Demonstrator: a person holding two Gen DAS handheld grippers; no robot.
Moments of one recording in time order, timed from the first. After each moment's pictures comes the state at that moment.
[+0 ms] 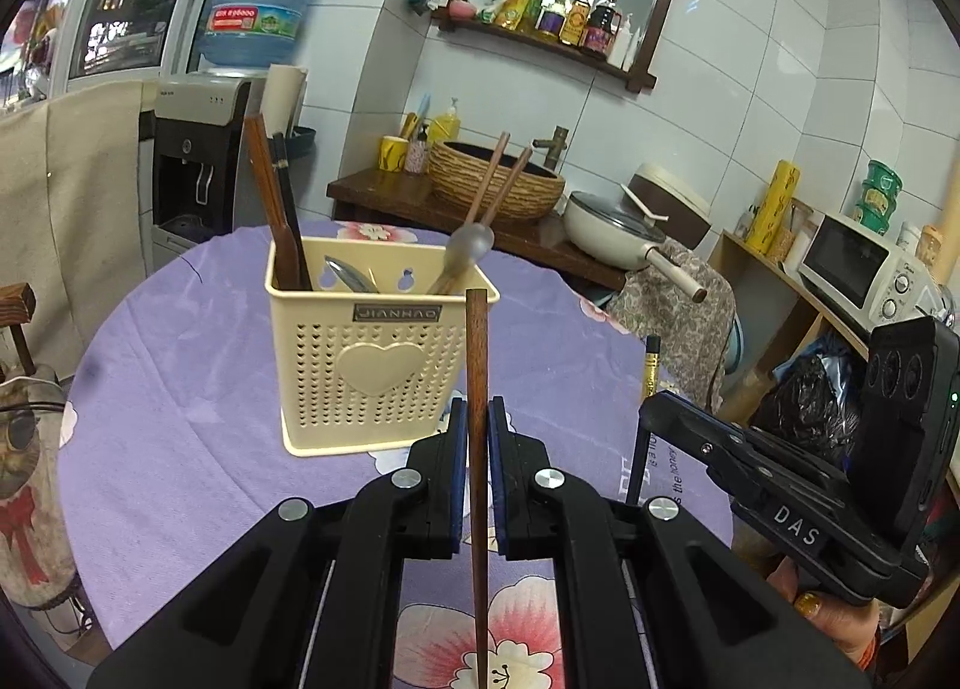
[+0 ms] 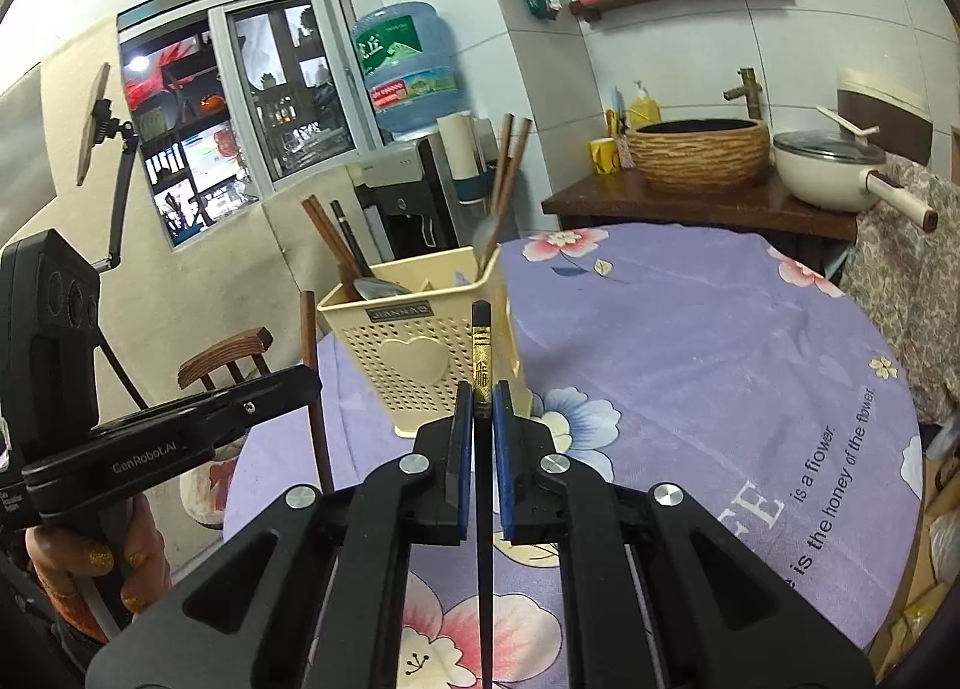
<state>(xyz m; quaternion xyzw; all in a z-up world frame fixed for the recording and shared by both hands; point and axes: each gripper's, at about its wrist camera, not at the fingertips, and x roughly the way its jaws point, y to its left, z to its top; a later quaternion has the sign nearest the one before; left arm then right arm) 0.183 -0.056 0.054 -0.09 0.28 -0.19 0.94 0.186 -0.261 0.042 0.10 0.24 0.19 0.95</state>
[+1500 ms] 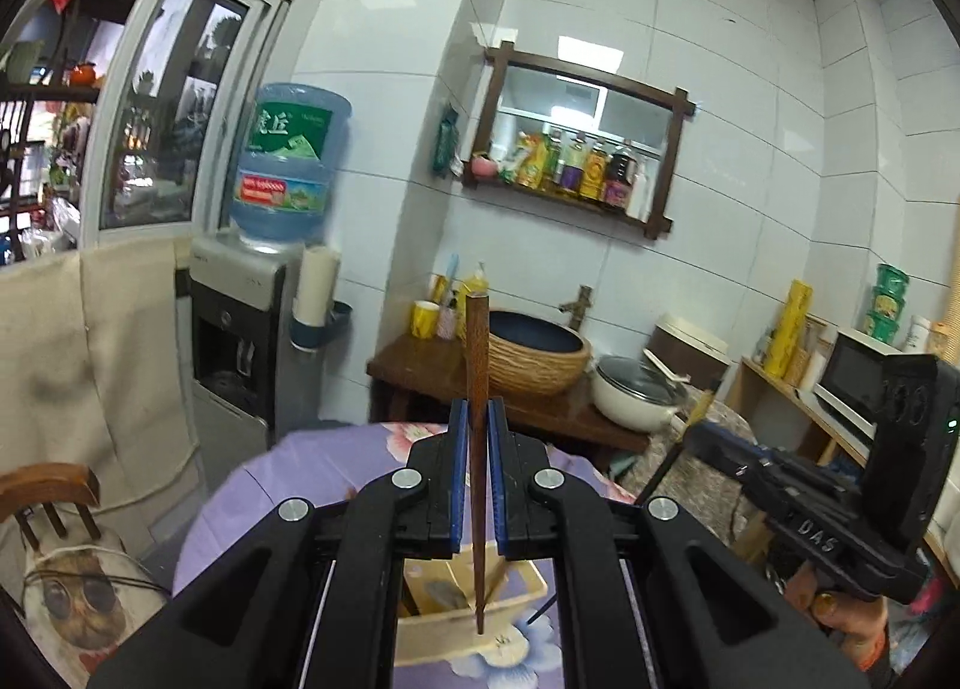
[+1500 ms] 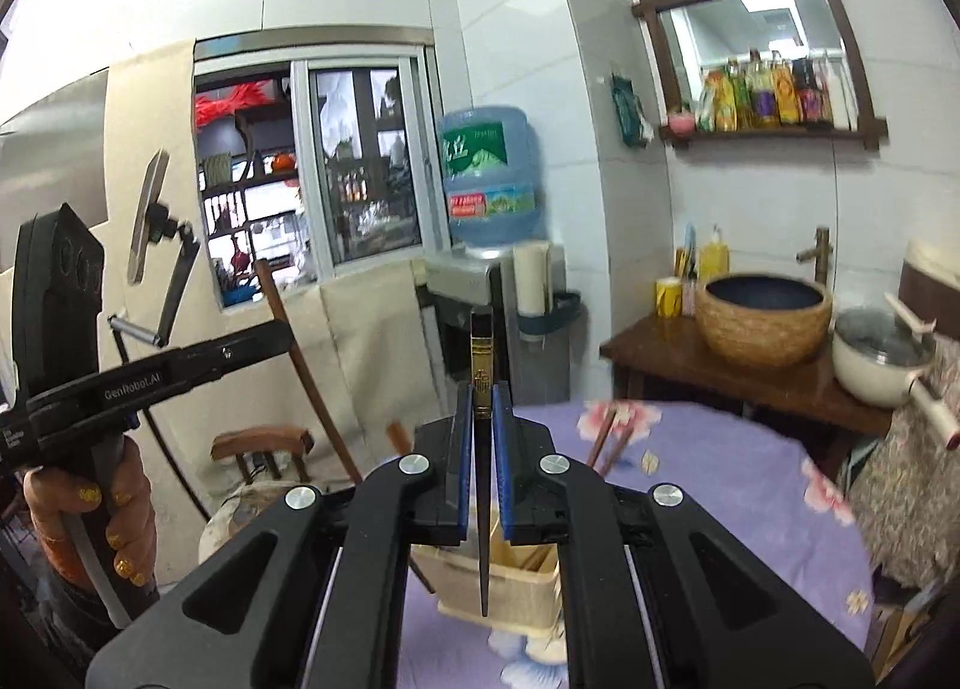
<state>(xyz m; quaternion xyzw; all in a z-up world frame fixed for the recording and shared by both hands) 0.230 0.004 0.227 -0.09 0.14 -0.15 0.97 0.252 -0.223 0.223 0.04 0.13 0.24 0.96</state>
